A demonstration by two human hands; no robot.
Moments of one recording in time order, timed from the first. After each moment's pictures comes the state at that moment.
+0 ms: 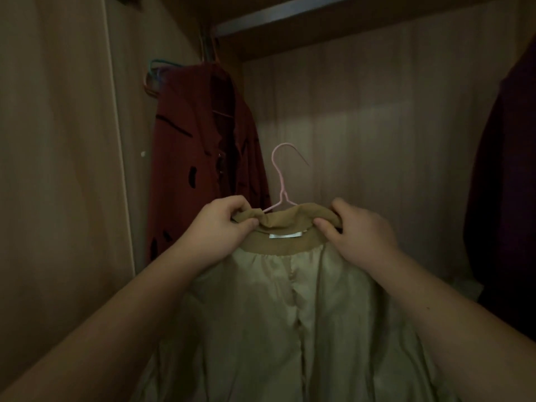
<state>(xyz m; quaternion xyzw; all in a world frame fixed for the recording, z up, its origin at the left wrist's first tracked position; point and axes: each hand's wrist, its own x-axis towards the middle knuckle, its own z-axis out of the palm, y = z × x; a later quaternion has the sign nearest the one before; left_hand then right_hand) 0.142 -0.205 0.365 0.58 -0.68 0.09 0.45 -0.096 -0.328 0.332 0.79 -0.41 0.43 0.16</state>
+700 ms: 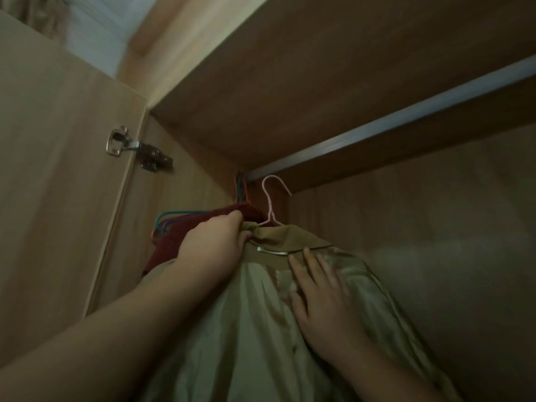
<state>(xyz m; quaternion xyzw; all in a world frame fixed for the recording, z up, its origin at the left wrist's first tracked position) 0.161 -0.307 0.580 0.69 -0.44 0.49 0.32 0.037 -0.484 0.483 0.80 -0.17 0.55 0.17</state>
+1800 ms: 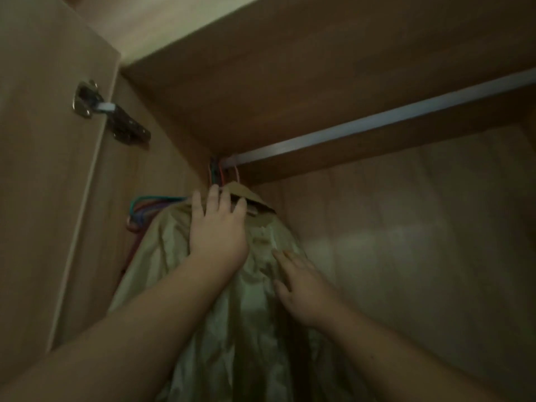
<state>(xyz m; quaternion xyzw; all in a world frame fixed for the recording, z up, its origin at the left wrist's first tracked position) 0.200 -0.355 0.578 0.67 -0.45 0.54 0.22 0.060 -0.463 0.491 0.84 -0.30 0.44 0.13</state>
